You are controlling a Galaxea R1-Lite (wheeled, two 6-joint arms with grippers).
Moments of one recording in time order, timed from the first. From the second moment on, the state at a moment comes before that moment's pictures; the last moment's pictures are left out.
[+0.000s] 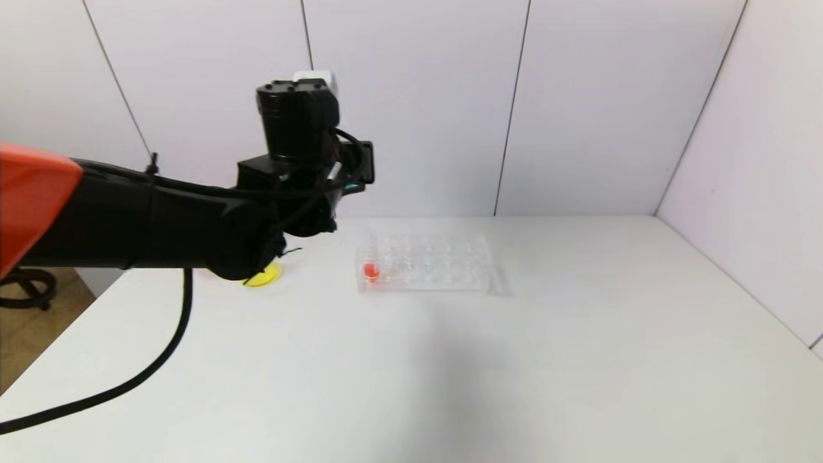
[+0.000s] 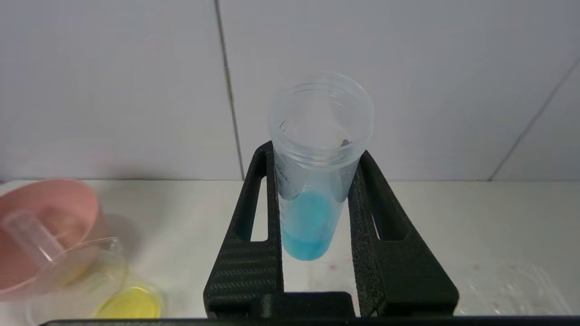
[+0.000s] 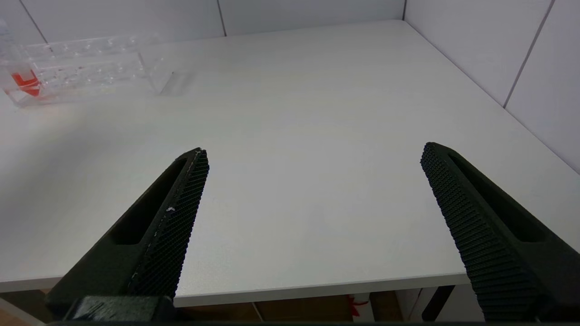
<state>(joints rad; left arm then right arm) -0.54 1.91 -1.34 -0.61 0.54 -0.05 0.00 0.00 0.00 0.00 -0.04 0.10</state>
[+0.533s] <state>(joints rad) -0.17 1.79 -1.18 -0.62 0.35 -0.06 0.00 0.00 0.00 0.00 -0.04 0.10</state>
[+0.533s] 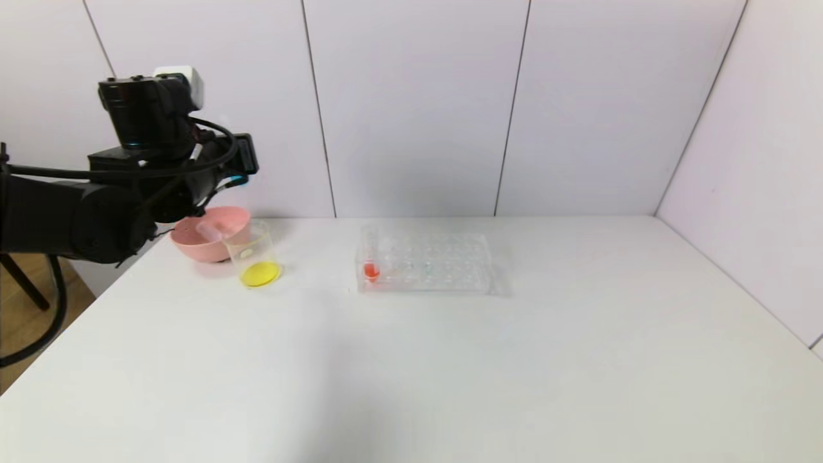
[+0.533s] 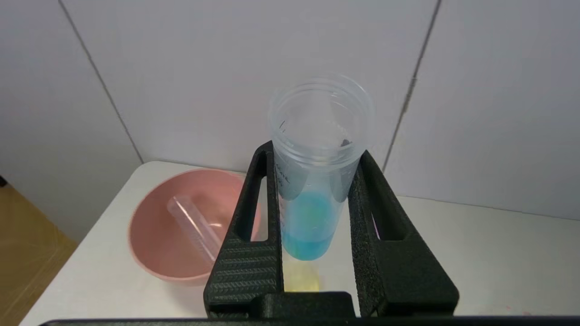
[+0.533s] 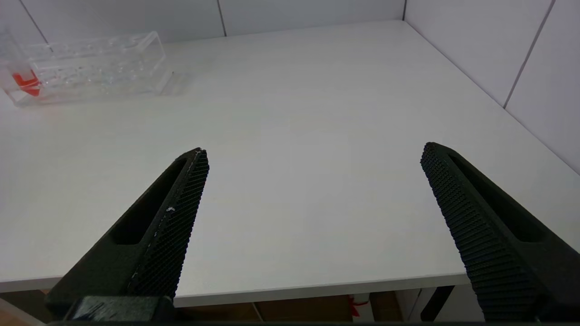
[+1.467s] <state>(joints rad) 0.07 1.74 -1.08 -0.61 0.18 -0.05 0.00 0.00 0.00 0.00 -0.04 0.10</state>
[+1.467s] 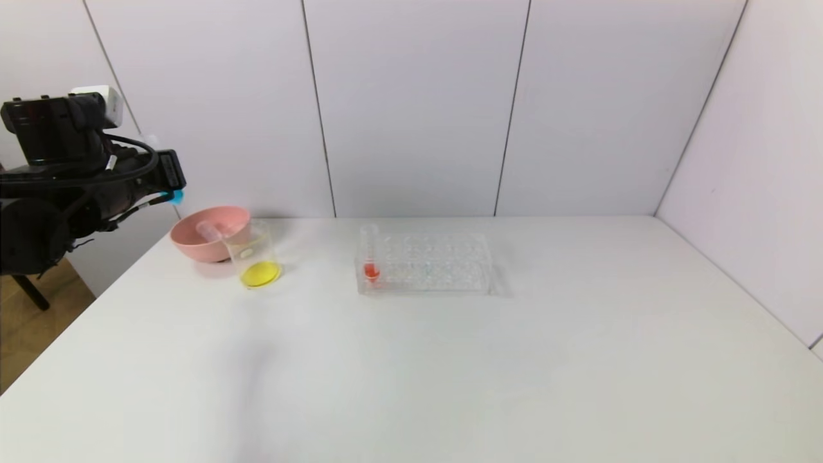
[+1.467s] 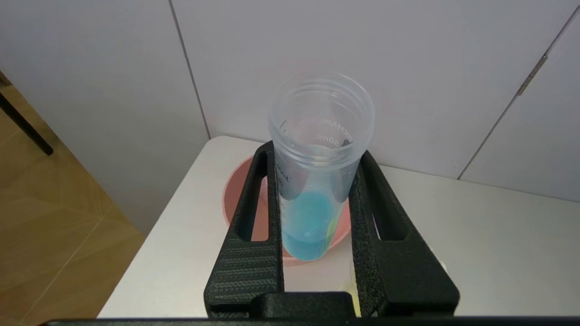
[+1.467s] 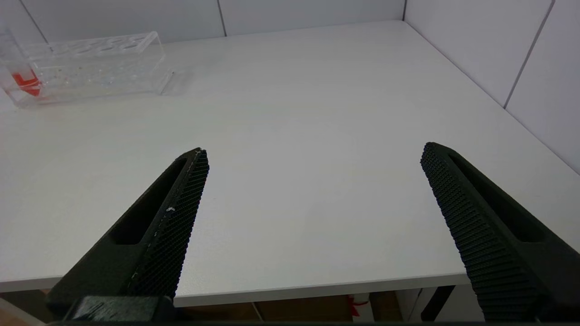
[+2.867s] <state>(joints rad) 0.30 1.94 -1.60 0.07 -0.68 0.59 0.00 0.00 0.00 0.00 -0.04 0.10</state>
